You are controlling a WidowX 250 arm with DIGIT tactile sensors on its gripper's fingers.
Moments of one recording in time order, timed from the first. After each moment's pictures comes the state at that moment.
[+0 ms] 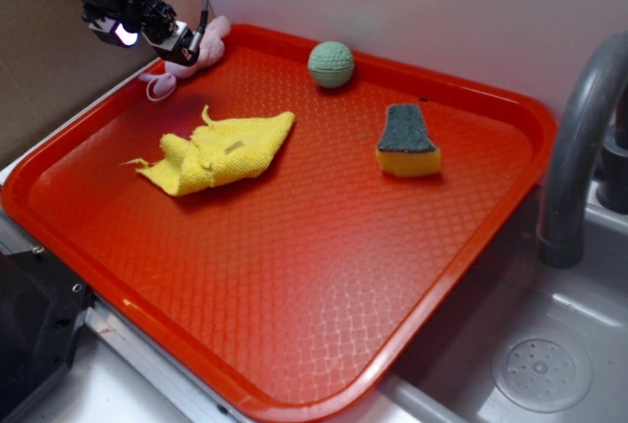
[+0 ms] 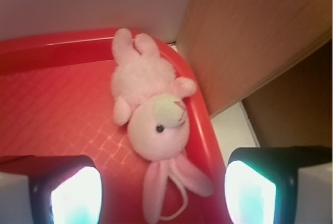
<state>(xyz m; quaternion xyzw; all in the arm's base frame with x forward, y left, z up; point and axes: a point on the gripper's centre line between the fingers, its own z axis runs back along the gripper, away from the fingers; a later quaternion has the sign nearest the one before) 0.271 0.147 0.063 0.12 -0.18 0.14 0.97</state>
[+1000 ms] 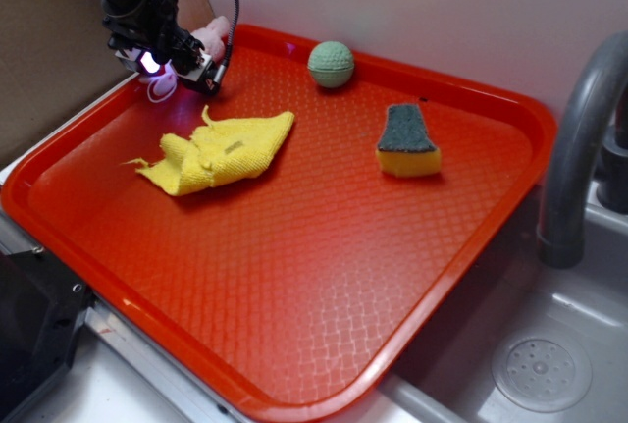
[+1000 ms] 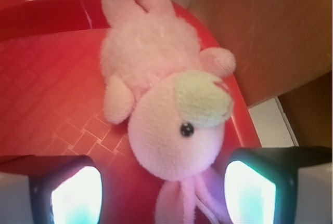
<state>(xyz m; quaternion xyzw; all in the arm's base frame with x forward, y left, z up) 0.281 0.143 0.029 0.12 -0.16 0.14 0.97</state>
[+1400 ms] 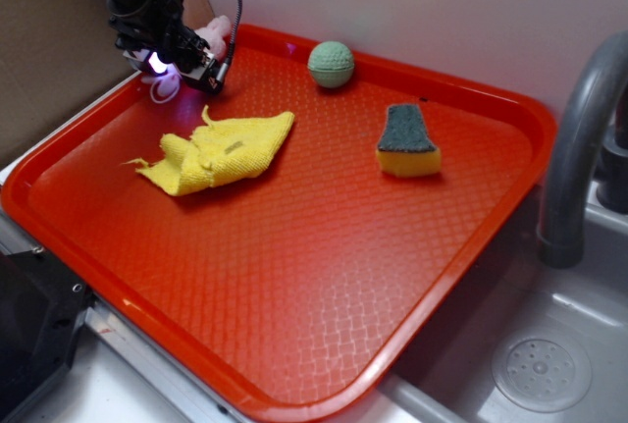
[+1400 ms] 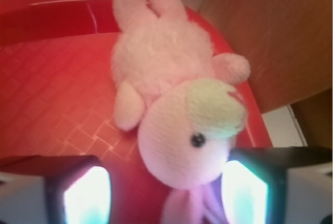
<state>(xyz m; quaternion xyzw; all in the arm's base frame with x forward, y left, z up) 0.286 0.139 0.028 0.12 -0.17 0.14 0.97</state>
